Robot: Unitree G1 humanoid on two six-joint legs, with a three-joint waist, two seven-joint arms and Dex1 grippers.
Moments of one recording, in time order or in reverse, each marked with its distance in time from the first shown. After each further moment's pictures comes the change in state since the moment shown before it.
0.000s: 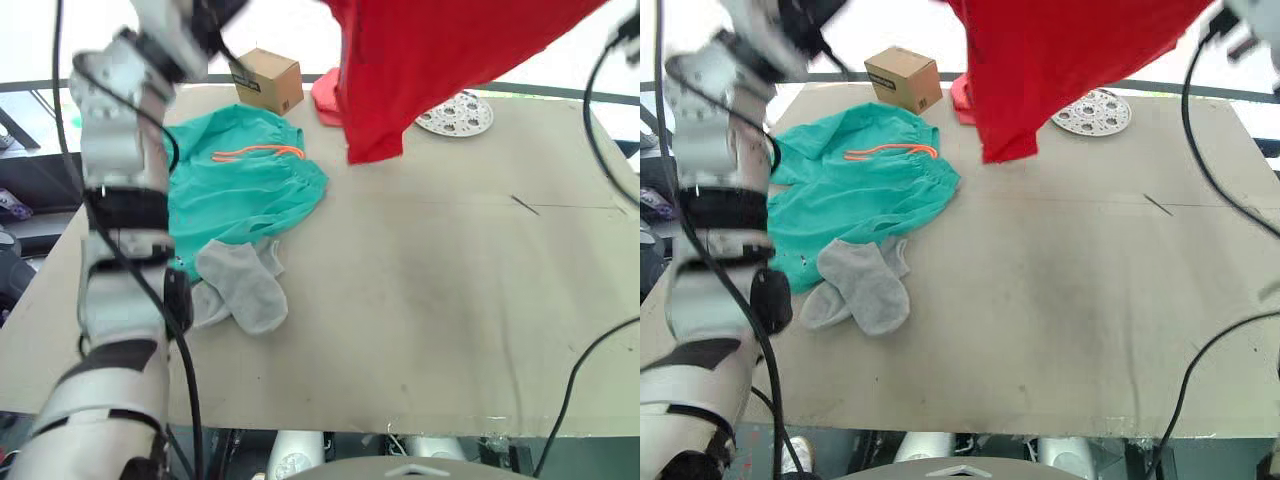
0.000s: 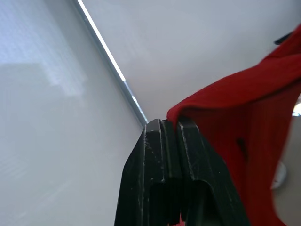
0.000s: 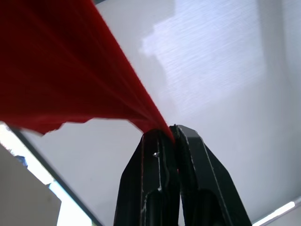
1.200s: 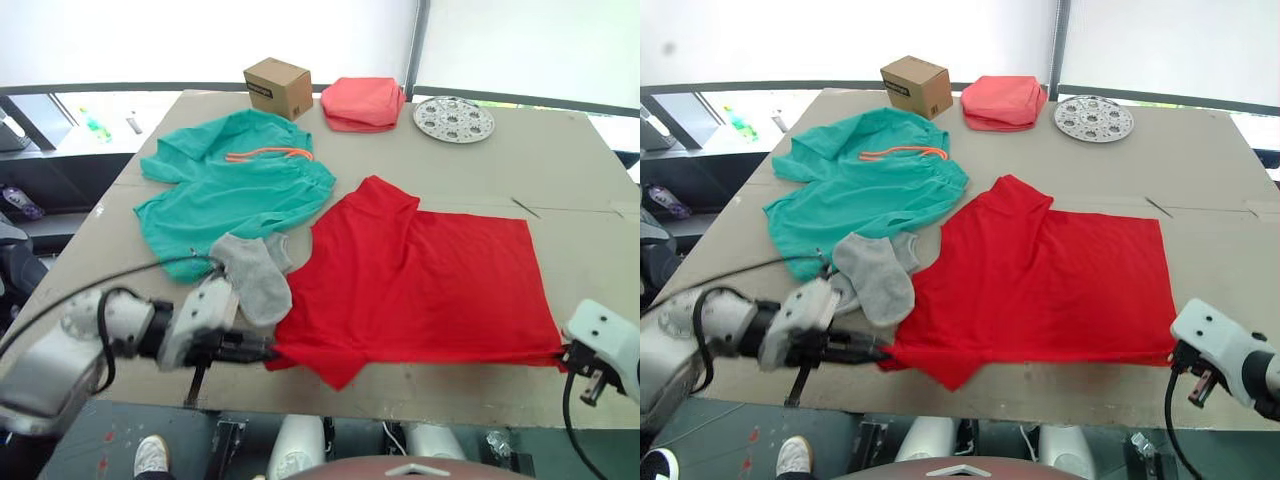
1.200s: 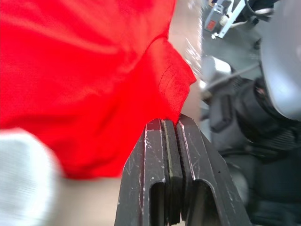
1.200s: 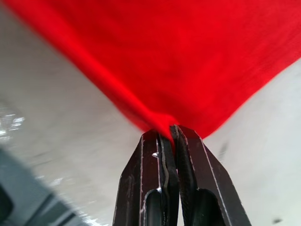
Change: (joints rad) left arm 0.973 0.432 -0.024 -0.715 -0.246 0.440 -0.519; right arm 1.202 -0.014 -0.387 -0.550 0.393 0.361 0.560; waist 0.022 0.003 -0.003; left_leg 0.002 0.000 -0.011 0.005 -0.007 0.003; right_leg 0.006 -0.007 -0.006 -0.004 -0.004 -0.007
